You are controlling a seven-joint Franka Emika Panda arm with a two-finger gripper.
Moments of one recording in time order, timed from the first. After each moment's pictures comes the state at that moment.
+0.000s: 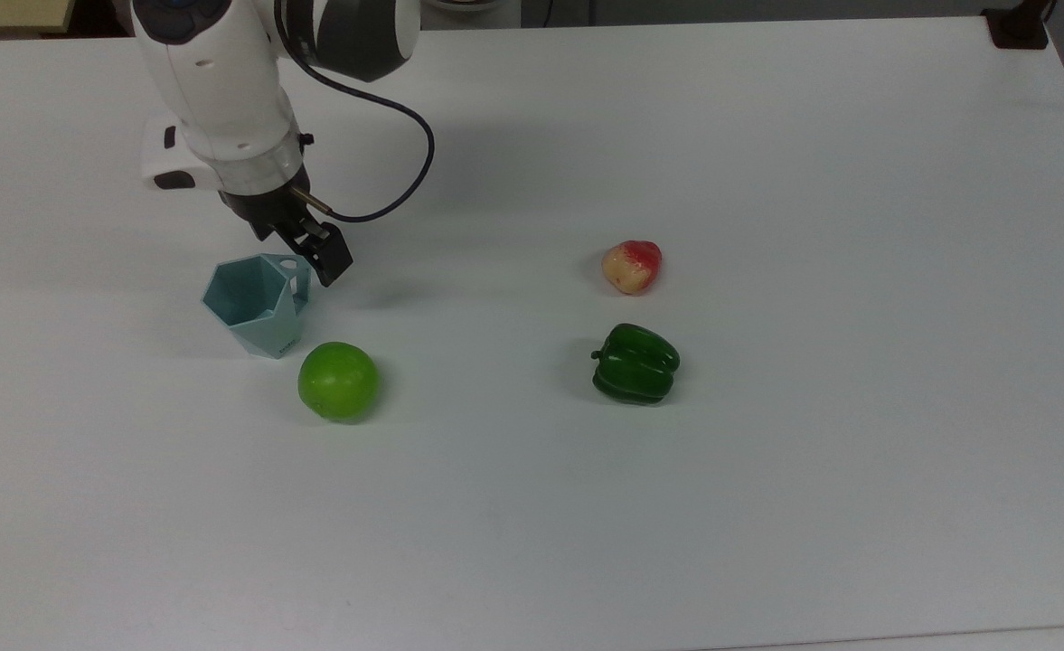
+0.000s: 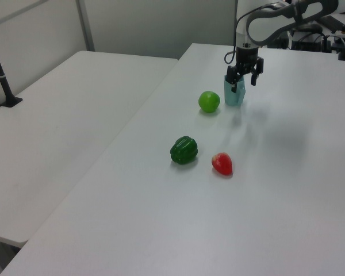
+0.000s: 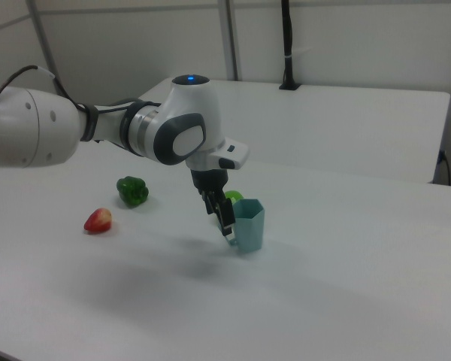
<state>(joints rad) -0.05 0.41 -0.12 -1.64 0.03 2.09 0.41</state>
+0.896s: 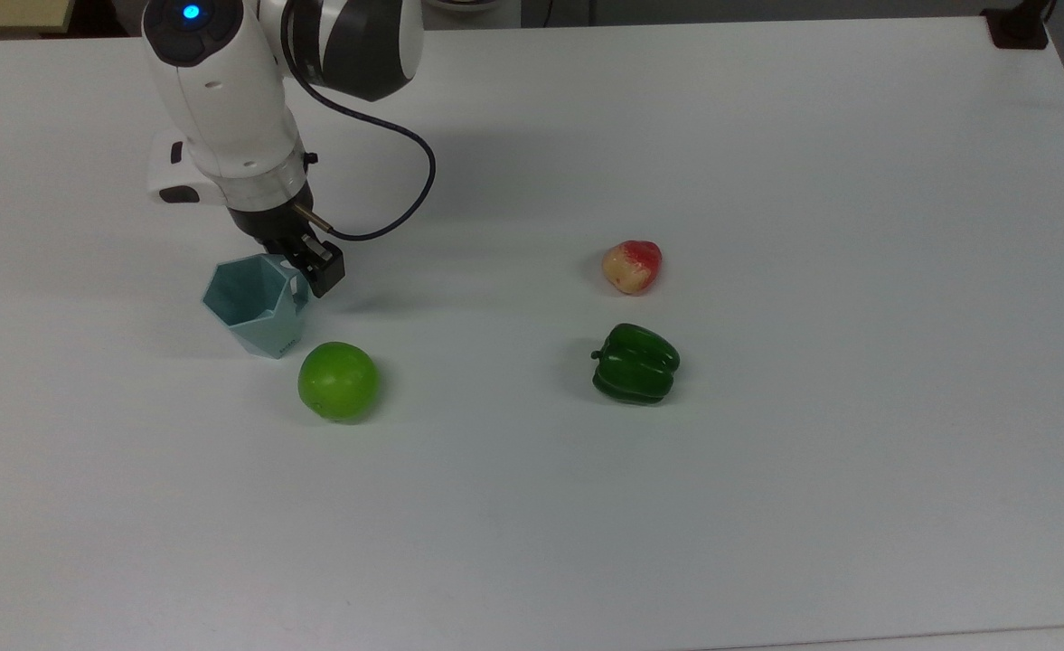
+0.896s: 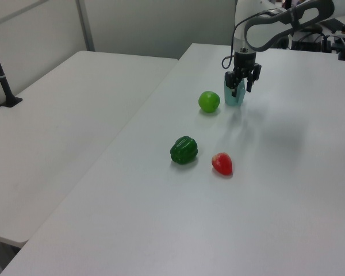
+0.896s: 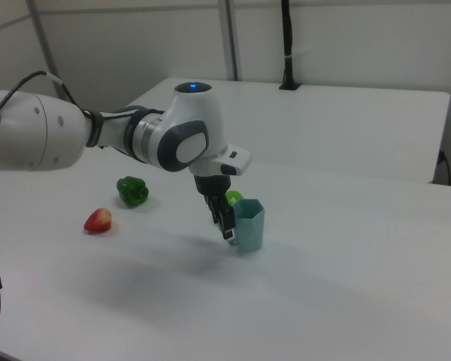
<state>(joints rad) -0.05 0.44 -0.12 -1.64 0.03 2.13 0.45</state>
